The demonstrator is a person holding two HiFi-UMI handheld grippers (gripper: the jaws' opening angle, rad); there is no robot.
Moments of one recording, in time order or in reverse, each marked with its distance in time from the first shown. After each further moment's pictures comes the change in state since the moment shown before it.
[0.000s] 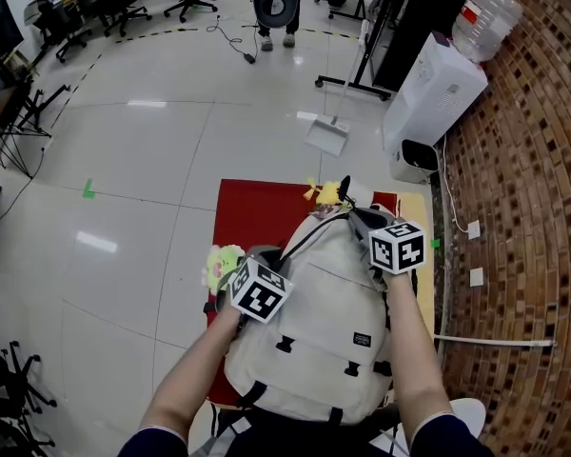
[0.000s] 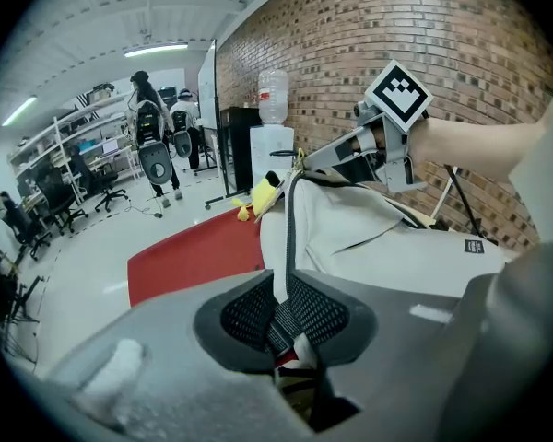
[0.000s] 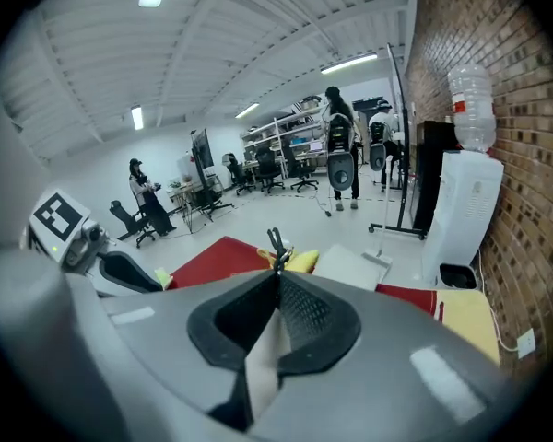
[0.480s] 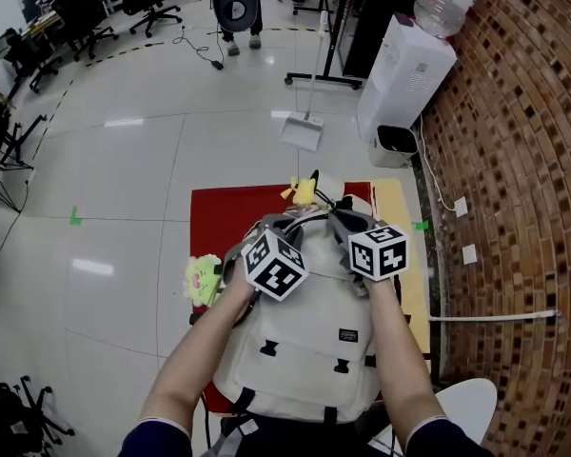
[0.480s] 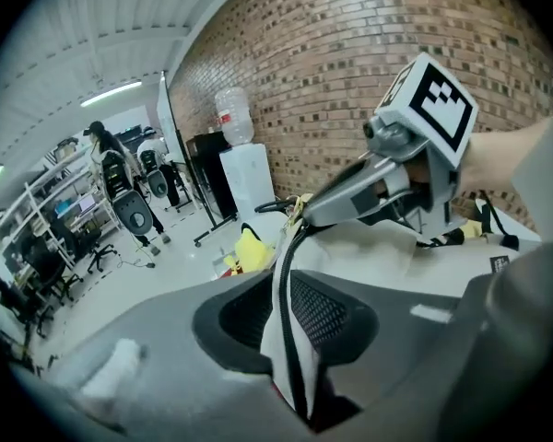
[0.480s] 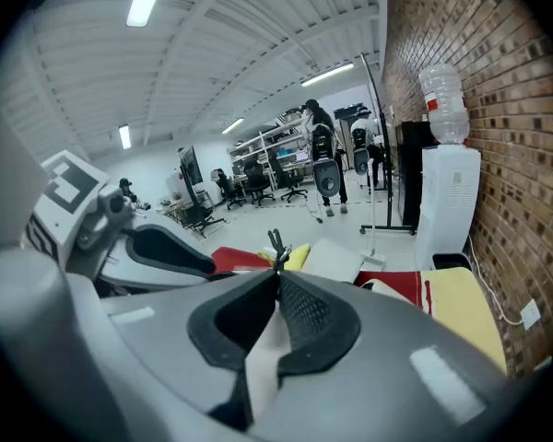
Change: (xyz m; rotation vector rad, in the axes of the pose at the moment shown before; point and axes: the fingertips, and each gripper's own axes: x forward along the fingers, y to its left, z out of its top) left arm 0.034 -0.022 0.102 0.275 -0.066 -0.002; right arm -0.024 0.001 -0.008 0.099 -0.080 -0.040
